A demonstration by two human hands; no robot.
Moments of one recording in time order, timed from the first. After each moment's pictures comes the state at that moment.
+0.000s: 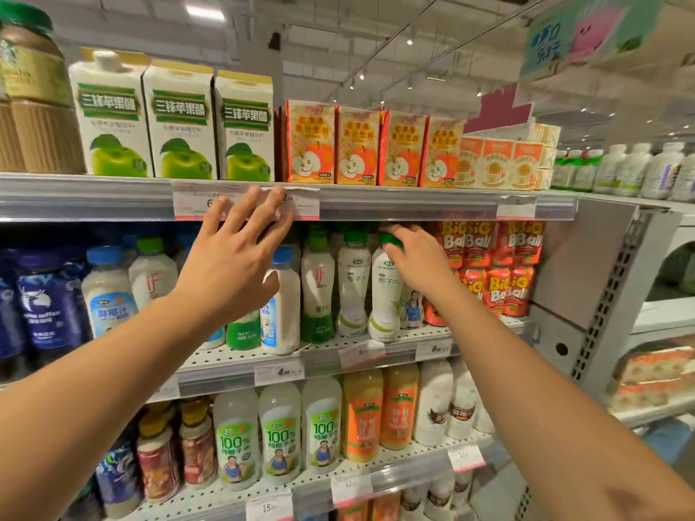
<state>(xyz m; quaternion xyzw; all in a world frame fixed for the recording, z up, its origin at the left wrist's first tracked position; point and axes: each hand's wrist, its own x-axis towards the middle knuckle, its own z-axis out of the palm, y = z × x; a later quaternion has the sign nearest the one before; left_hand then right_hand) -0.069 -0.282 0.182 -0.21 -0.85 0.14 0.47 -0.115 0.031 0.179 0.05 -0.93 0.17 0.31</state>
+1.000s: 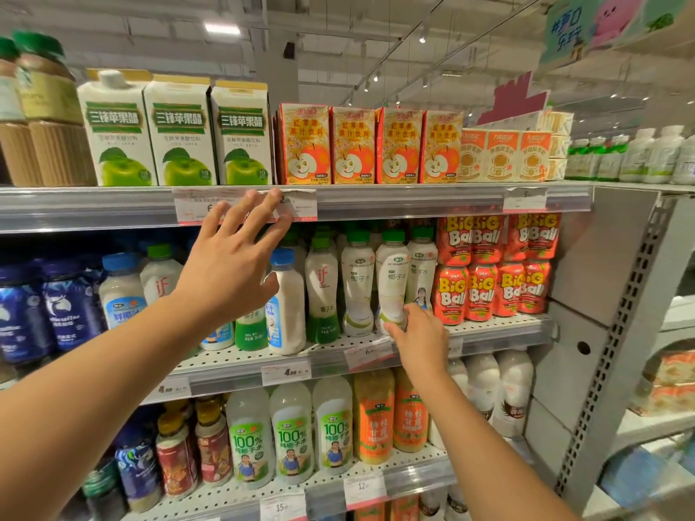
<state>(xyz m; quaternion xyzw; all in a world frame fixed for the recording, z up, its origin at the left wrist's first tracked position) -0.061 -0.278 0.186 -0.20 -0.86 0.14 0.45 -0.095 0.018 0.038 -0.09 -0.90 0.25 0.34</state>
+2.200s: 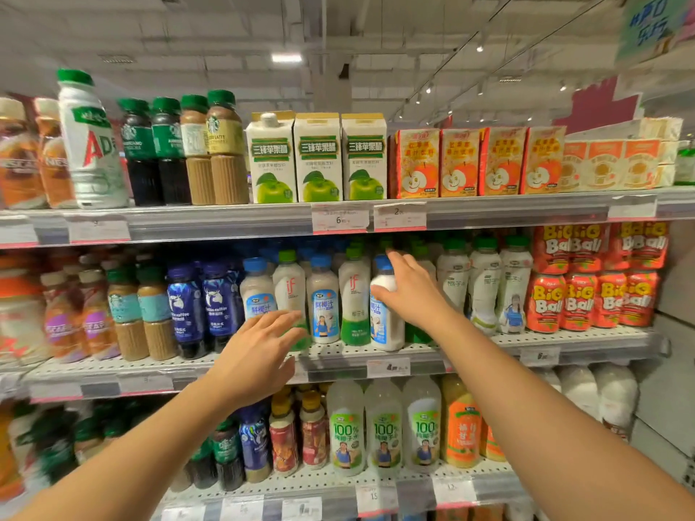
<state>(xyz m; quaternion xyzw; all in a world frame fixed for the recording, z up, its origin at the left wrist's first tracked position) -0.012 -0.430 0.090 -0.22 -0.93 0.10 0.27 -0.083 -0.147 0.149 0.13 -0.94 0.24 0.22</state>
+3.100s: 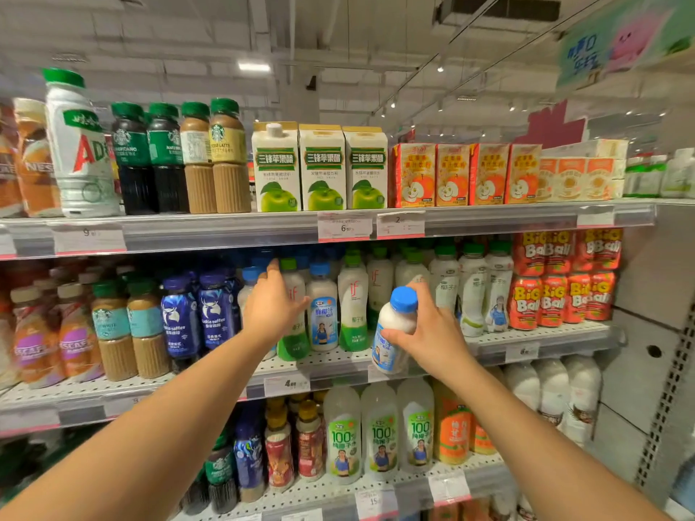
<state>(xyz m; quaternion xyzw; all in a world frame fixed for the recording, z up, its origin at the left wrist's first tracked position) -0.086 -0.411 0.140 0.01 -0.92 -0.29 0.27 -0.011 -0.149 0.108 0.06 -0.91 0.31 0.26</state>
